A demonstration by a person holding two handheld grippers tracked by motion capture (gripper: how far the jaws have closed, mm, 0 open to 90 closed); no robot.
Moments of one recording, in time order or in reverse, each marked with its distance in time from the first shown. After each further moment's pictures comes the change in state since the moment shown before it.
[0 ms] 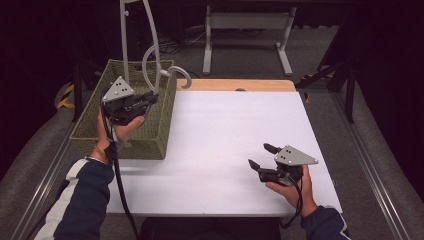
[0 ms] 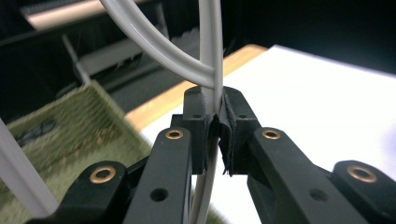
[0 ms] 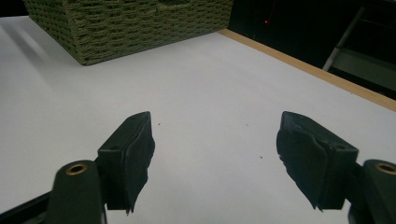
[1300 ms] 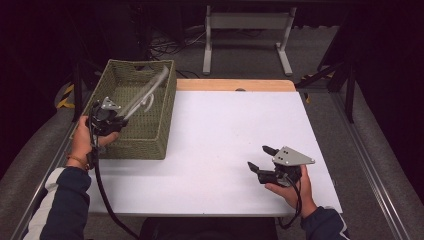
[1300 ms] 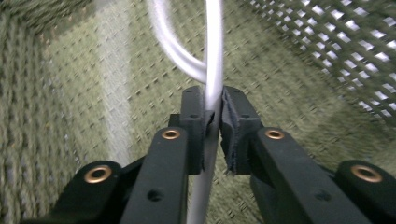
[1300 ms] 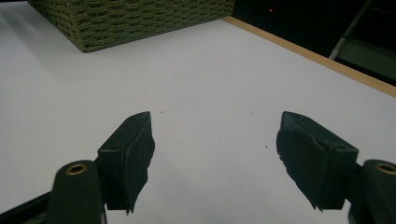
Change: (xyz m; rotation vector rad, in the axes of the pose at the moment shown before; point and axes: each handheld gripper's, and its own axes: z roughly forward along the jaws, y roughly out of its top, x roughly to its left) left arm 0.062 -0.082 0.003 0.503 0.174 -0.048; right arm 0.002 -0.004 0.003 0.041 0.012 0.001
